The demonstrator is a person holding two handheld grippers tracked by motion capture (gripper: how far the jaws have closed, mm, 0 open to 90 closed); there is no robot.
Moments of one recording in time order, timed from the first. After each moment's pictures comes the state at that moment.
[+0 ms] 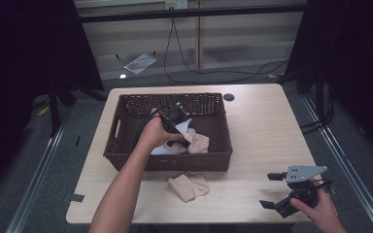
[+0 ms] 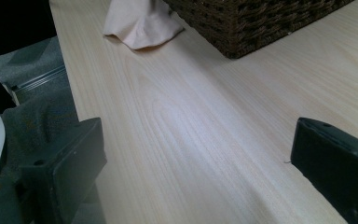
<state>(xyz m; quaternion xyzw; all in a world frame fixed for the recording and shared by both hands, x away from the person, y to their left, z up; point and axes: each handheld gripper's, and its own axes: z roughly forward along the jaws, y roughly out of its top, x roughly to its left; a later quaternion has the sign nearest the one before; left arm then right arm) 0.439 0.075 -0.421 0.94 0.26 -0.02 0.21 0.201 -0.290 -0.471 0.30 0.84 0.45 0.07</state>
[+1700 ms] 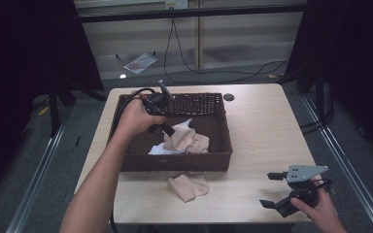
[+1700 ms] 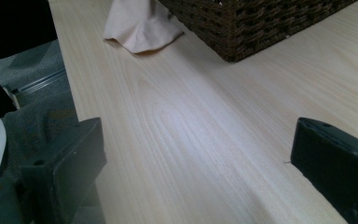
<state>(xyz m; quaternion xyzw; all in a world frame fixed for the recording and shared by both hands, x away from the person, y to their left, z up) 0.421 0.110 -0.322 0.93 0.28 -0.09 0.20 0.202 -0.290 -0.471 0.30 0.83 0.46 0.07</state>
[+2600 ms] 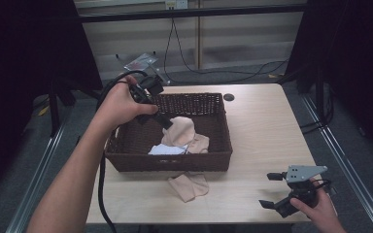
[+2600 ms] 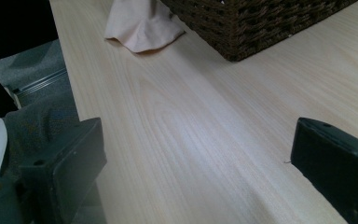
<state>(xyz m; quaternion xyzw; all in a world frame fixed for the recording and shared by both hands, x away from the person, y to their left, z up) 0.386 0.115 -0.243 0.94 0.22 -0.11 0.23 0.202 -0.289 -0.471 0.30 0.84 0.46 0.07</state>
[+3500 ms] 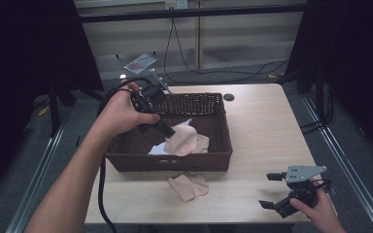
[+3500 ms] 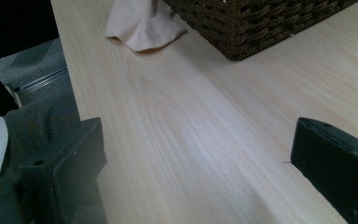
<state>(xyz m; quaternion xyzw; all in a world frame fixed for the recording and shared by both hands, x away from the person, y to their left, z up) 0.364 0.111 -0.250 0.95 0.19 -0.11 0.23 0.202 -0.289 -0.472 0.30 0.84 0.45 0.07</state>
